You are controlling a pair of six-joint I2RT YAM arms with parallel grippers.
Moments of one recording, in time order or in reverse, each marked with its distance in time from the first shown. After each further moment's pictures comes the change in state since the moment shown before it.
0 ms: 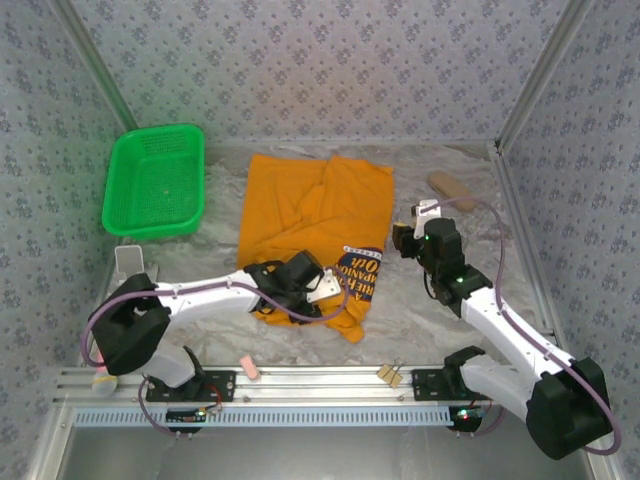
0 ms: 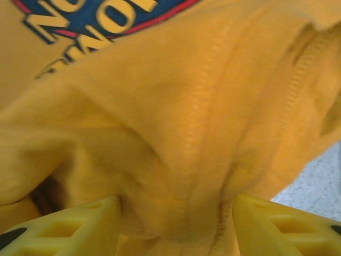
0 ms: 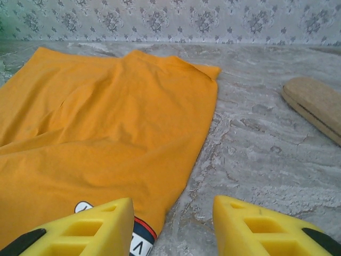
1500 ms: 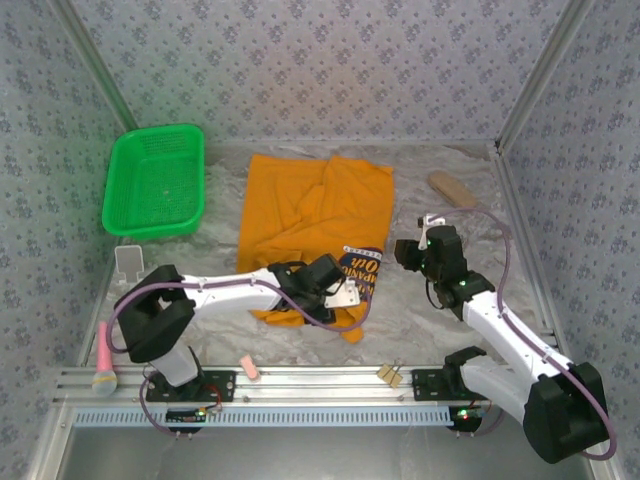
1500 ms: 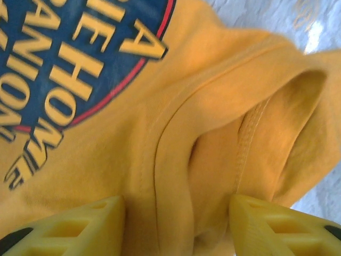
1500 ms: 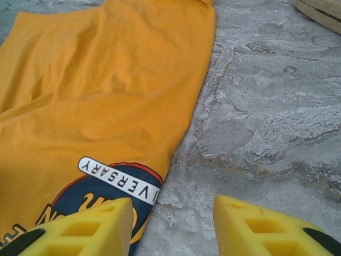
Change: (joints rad) left arm -0.089 0.135 0.118 -0.023 -0.022 0.140; right arm -0.048 -0.017 -0.042 -0.136 -0.088 0.163
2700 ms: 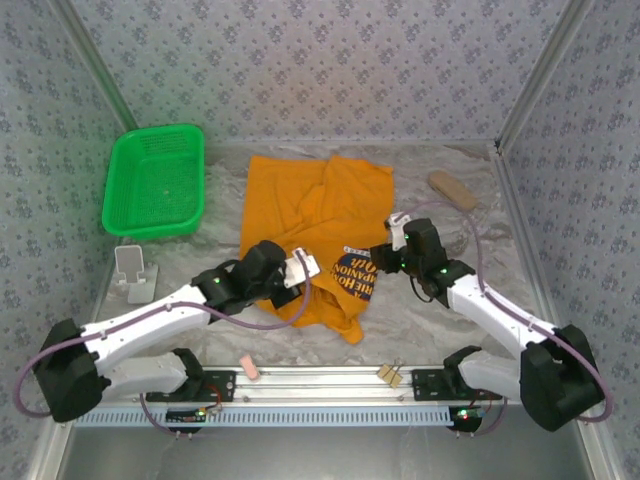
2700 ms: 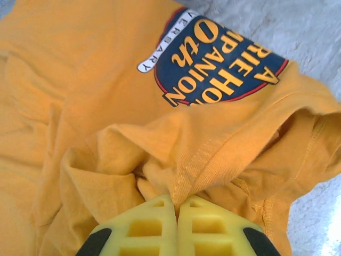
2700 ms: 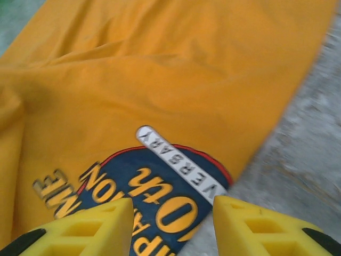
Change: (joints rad) left arm 0.170 -0.517 -0.220 0.102 -0.009 -0.099; right arm 0.139 0.186 0.091 0.029 -0.149 -0.198
